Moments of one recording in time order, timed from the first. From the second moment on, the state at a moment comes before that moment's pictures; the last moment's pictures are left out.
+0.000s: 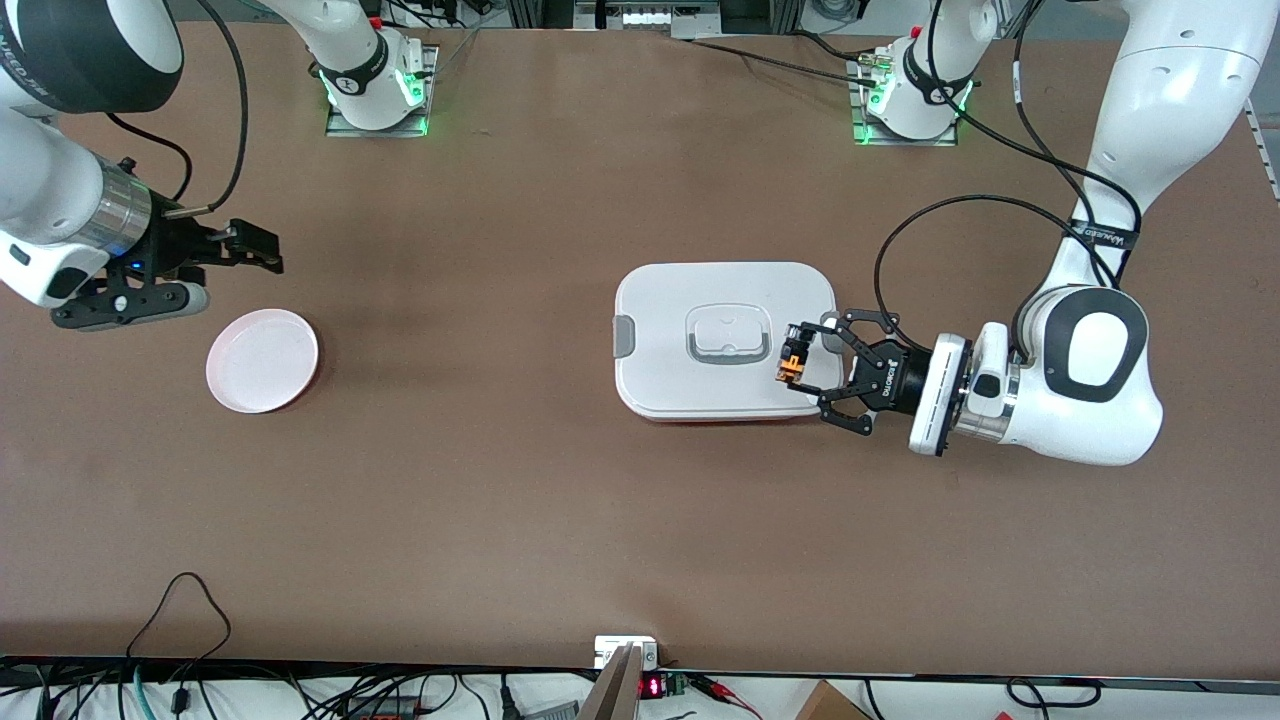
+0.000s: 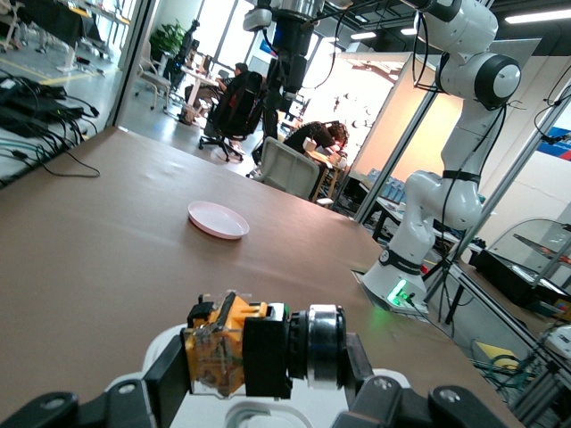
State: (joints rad) left arm 0.18 0.68 -0.39 -1.43 -1.10 1.65 1.62; right arm 0.17 0.12 -0.07 -1.61 0.20 1.57 -0.07
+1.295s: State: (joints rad) left arm 0.17 0.68 -0.38 -1.46 -1.12 1.68 1.65; right arm 0.53 0.46 -0.05 -1.81 1.98 2.02 -0.45
